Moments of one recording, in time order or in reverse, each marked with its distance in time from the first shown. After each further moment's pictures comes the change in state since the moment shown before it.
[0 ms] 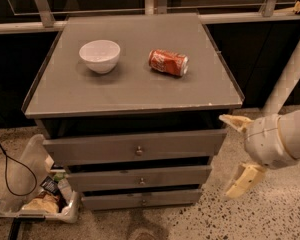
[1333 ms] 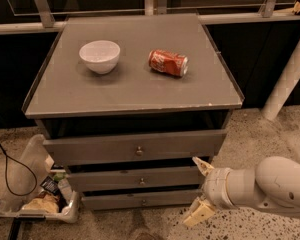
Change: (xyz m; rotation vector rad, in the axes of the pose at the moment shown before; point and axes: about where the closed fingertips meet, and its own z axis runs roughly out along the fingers) arm 0.052 0.053 0.168 0.017 -0.099 0.160
